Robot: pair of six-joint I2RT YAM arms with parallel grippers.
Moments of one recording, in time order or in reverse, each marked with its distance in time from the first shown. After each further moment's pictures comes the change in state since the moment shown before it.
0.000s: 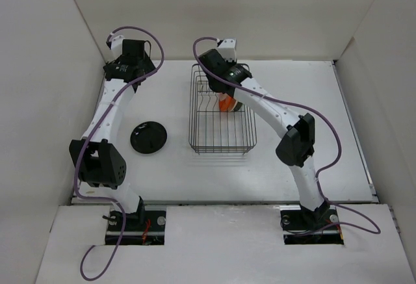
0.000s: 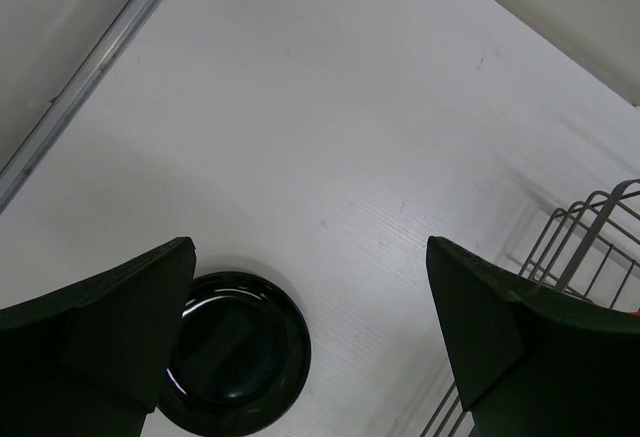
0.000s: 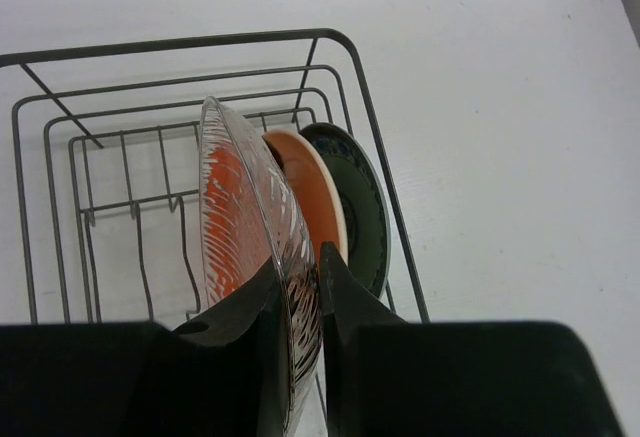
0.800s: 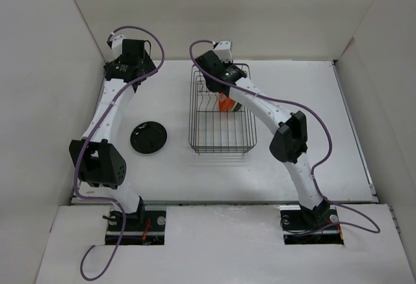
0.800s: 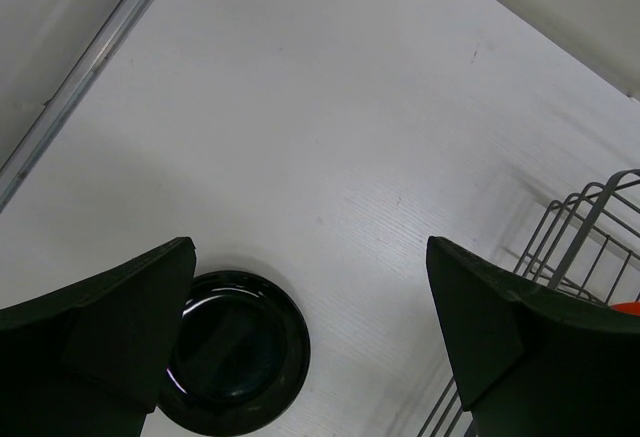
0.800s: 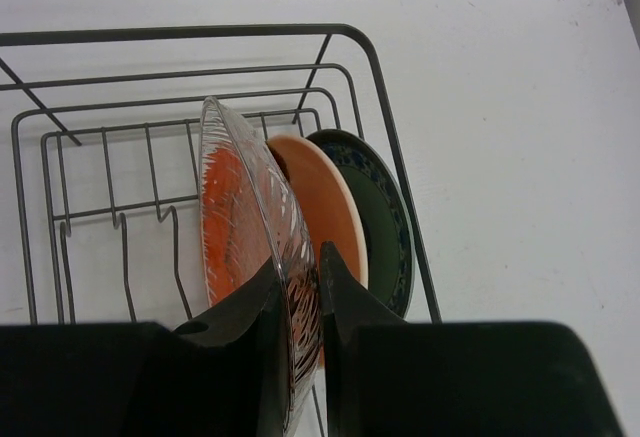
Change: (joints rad) left arm 0.000 0.000 0.007 0.000 0.018 0.016; right arm -0.016 0.105 0.071 0.002 0.001 -0.060
